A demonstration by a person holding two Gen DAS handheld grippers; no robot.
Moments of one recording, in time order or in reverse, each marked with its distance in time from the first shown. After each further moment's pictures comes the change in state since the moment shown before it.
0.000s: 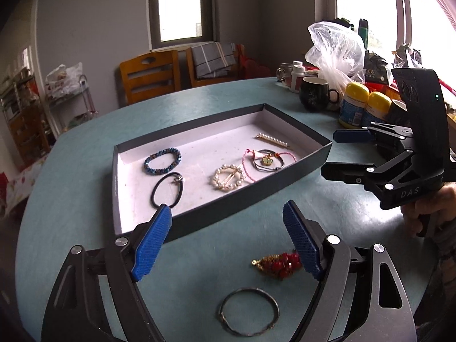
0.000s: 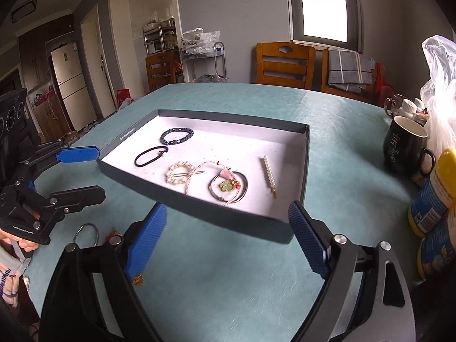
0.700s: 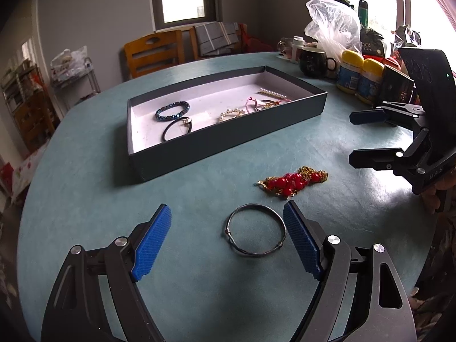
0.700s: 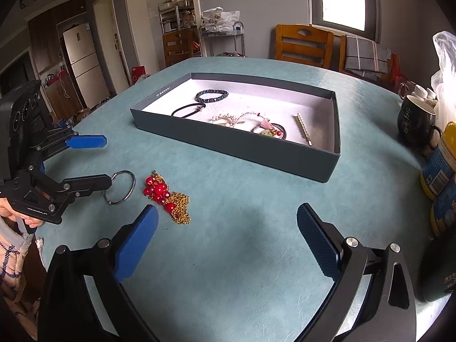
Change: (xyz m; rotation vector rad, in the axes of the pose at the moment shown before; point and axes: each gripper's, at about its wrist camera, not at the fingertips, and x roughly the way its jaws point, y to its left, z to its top) left arm -0.020 -0.001 -0.051 0.010 0.104 0.024; right arm -0.011 0.034 -0.036 -0.038 0.109 0.053
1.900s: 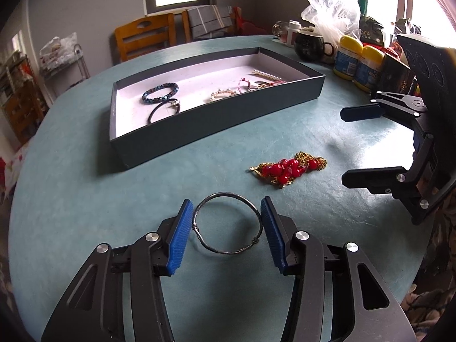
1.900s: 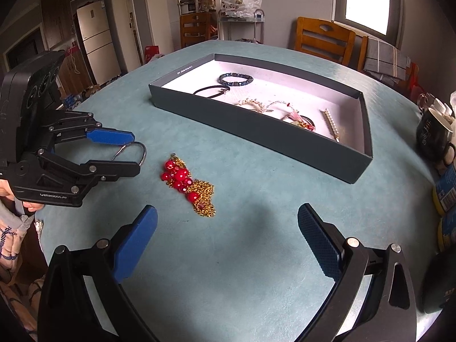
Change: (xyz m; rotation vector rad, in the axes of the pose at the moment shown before) left arm 0.012 0.002 -0.001 -0.007 0.081 -0.045; right arm 0.016 0.027 0.003 -0.116 0.077 0.028
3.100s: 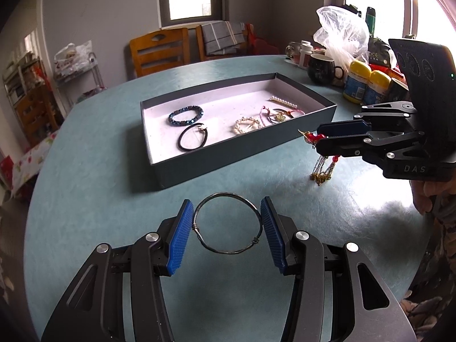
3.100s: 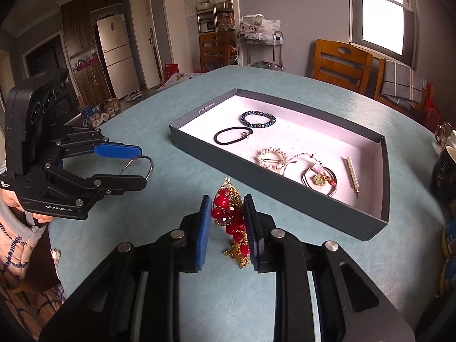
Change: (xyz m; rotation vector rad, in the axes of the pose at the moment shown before) left arm -0.025 0.020 0.015 -0.023 -0.077 0.033; right arm -0.006 -0.005 0.041 -0.006 -0.127 0.091
